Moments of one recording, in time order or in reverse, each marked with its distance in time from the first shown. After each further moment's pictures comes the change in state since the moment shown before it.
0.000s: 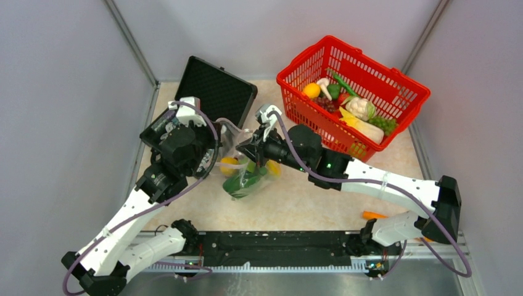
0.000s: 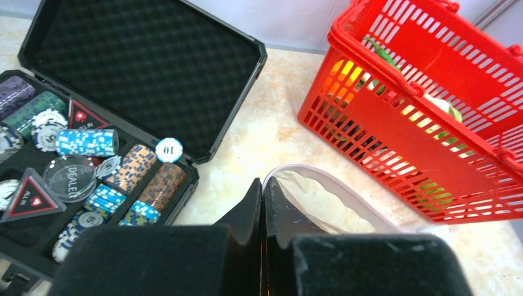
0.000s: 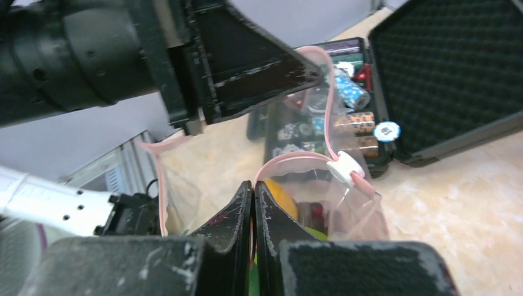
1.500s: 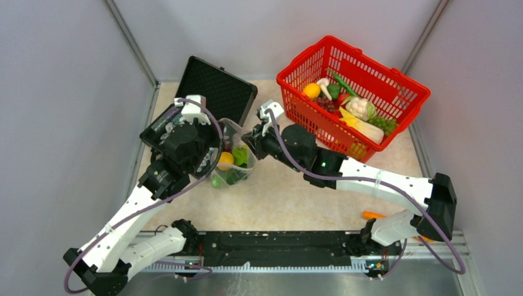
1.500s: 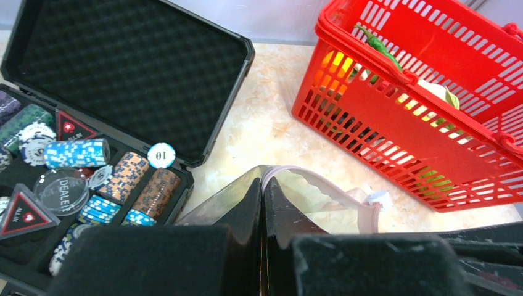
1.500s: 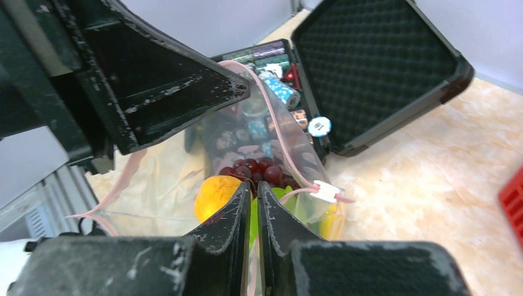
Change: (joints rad) left arm 0.001 0.032 0.010 0.008 0.046 0.055; right arm -0.004 0.045 0.010 0.003 0.229 -0.037
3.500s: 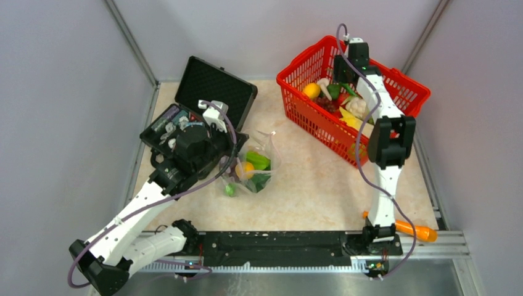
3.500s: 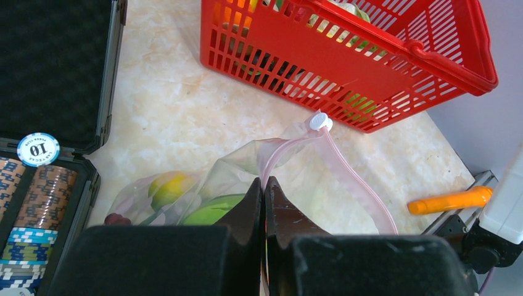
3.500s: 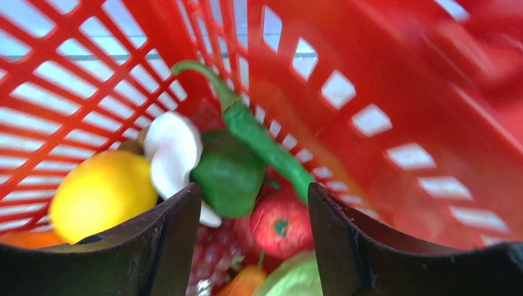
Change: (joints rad) left arm 0.000 0.043 -0.073 0.062 0.367 -0.036; right arm -1.022 0.811 0.857 -0.562 -0.142 -0.146
